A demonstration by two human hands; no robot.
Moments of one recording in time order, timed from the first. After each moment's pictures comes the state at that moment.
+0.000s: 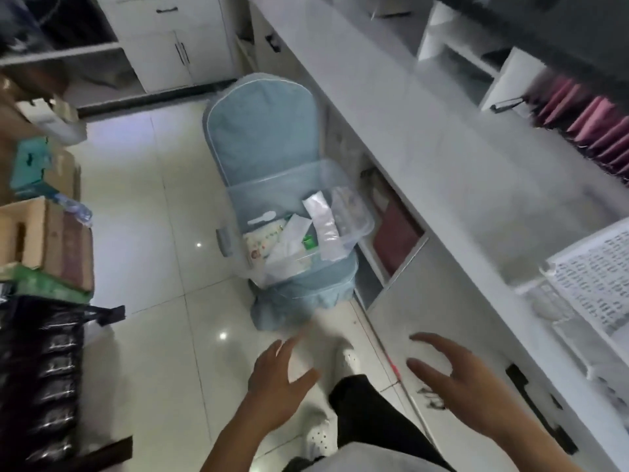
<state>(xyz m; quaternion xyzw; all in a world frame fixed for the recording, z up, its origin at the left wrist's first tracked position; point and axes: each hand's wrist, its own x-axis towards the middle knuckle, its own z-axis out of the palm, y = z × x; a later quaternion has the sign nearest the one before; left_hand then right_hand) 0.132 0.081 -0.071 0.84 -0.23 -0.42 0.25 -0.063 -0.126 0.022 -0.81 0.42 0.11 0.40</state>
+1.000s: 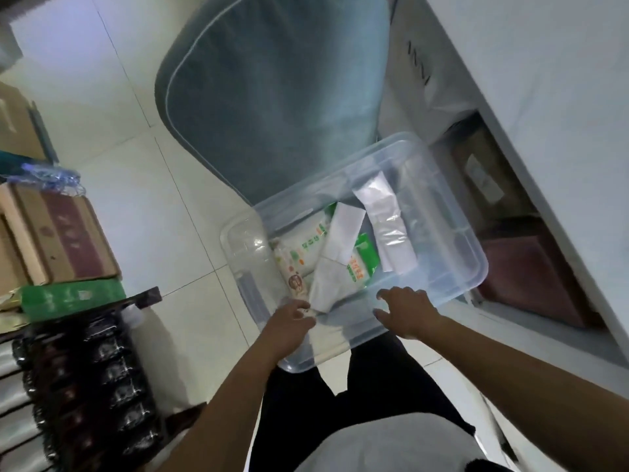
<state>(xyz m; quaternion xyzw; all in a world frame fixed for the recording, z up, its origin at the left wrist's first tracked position) 0.498 -0.107 -0.207 0.79 -0.02 -0.58 0.20 0.338 -0.300 -0.251 -0.83 0.26 0.42 0.26</state>
